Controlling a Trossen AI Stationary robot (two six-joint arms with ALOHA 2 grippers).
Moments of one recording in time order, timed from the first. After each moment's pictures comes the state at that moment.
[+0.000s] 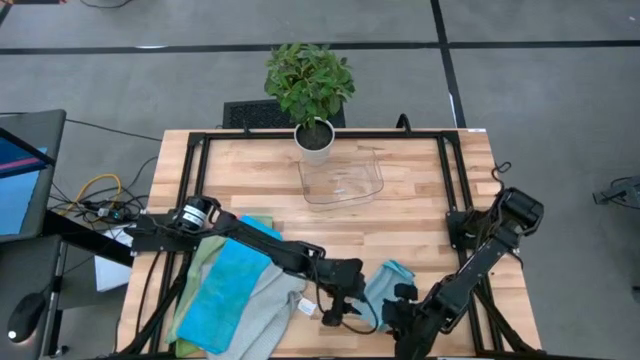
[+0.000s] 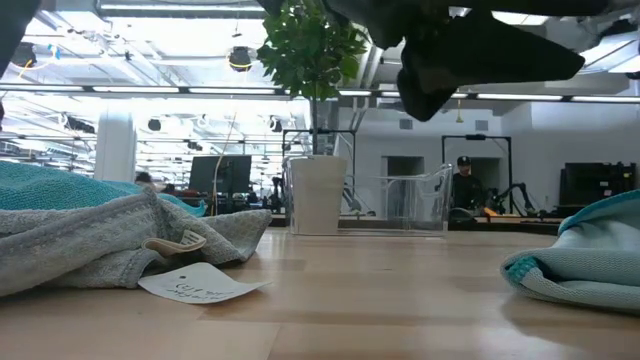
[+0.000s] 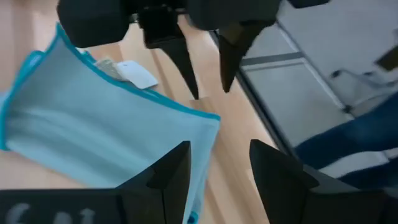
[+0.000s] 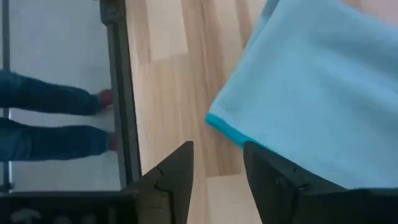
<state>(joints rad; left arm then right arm) -0.32 2.15 1.60 -0.05 0.23 -0.15 0.90 1.77 1.06 -0.39 0.22 0.98</state>
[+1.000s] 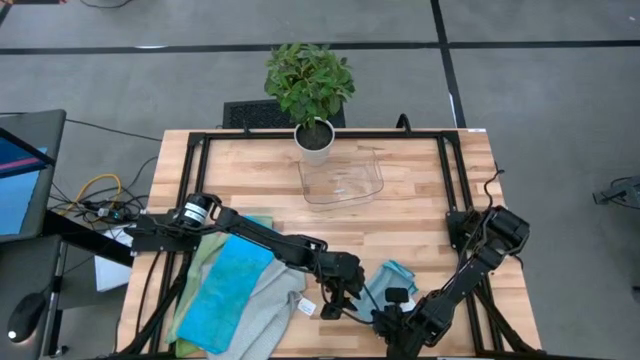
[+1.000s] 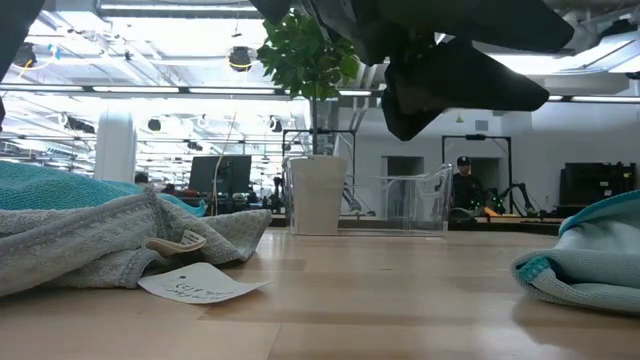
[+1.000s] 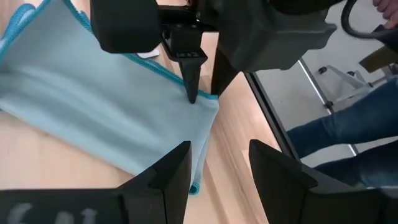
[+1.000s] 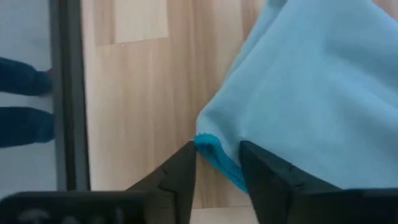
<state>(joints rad) -0.30 2.15 1.60 -0.13 0.30 -0.22 0.89 1.99 1.18 -0.50 0.24 0.91</state>
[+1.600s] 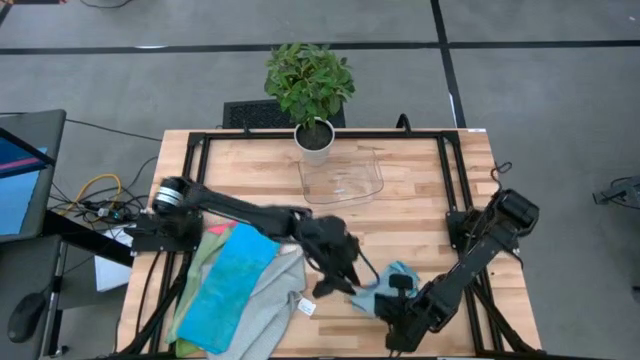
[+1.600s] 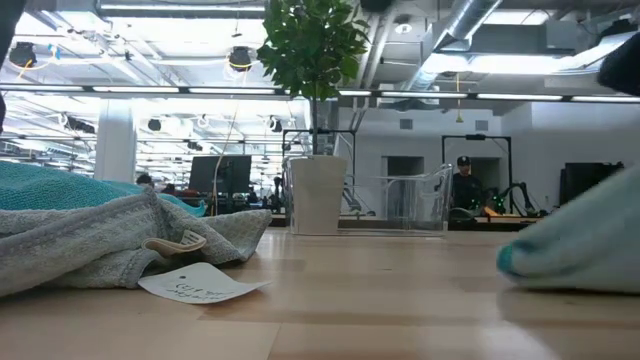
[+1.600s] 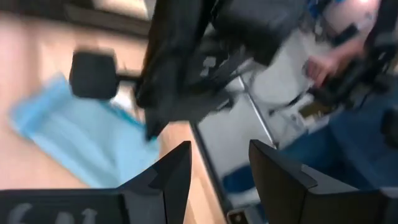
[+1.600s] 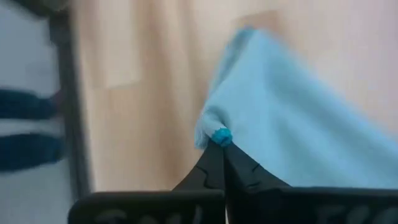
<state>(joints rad) -0.20 1.89 1.60 -0.19 0.47 -0.35 0.84 1.78 1.15 -0.63 0.29 0.94</state>
